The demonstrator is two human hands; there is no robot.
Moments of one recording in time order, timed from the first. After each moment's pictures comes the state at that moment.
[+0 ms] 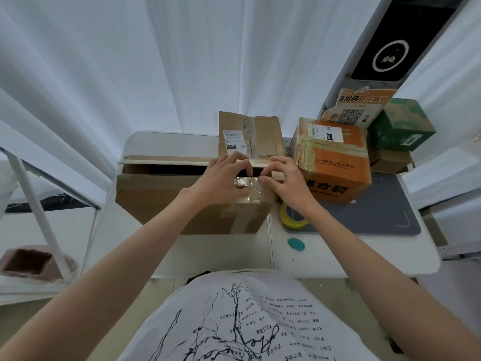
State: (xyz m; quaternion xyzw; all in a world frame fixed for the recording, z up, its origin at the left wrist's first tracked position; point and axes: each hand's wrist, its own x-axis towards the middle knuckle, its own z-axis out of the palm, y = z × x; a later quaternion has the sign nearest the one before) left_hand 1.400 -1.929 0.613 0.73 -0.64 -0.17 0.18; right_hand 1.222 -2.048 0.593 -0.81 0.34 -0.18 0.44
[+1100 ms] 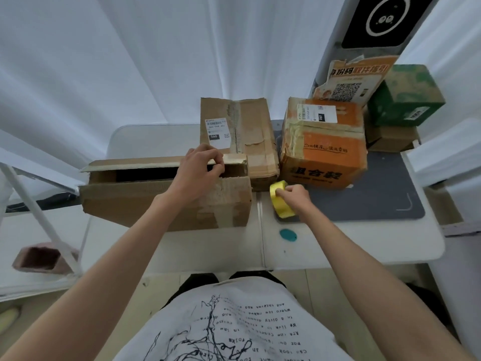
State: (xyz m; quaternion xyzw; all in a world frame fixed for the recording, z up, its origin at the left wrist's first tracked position) left_hand 1.380 -1.958 0.625 0.80 -0.48 -0.24 0.27; right_hand 1.167 -2.101 0.503 -0.63 0.59 -0.01 0.51
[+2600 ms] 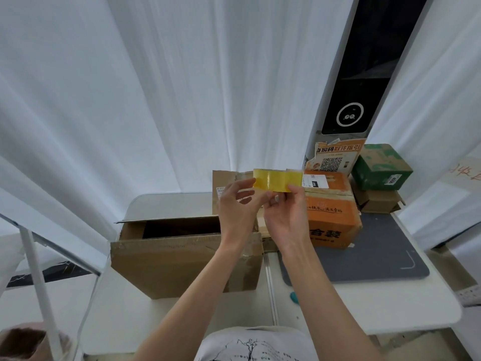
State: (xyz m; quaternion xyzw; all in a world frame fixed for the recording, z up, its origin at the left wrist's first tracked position) left_hand 1.313 -1.971 0.689 0.67 -0.30 -0.21 0.64; right_hand 1.233 -2.037 0.681 -0.09 0.14 -0.45 0.88
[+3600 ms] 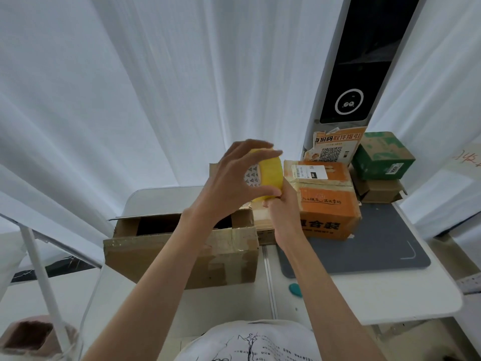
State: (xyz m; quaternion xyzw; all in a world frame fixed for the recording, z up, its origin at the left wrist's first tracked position) left_hand 1.344 -1.984 0.743 0.62 -0.68 -0.01 0.40; right_hand 1.224 -2.035 0.684 -0.55 0.36 -0.40 0.64
